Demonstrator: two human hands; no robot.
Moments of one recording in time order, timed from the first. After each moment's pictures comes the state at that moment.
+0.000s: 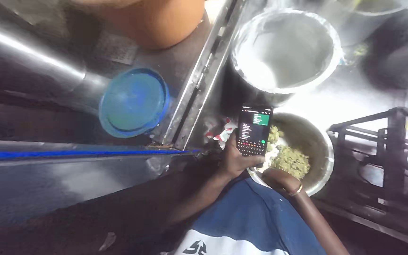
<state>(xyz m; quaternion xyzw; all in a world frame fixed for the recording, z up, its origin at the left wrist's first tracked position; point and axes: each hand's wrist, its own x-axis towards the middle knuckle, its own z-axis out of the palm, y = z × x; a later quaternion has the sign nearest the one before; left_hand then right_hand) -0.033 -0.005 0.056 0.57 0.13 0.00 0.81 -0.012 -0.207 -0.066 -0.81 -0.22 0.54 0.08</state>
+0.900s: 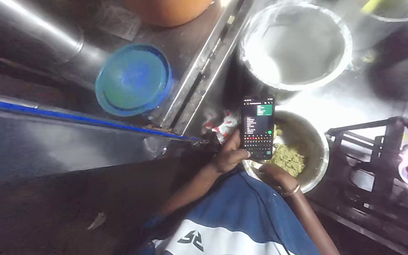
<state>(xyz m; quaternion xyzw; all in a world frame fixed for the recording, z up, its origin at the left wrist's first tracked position) -0.045 0.005 0.042 0.48 0.00 -0.08 0.87 -0.004 -0.213 -0.060 -0.80 -0.23 0.55 0.07</state>
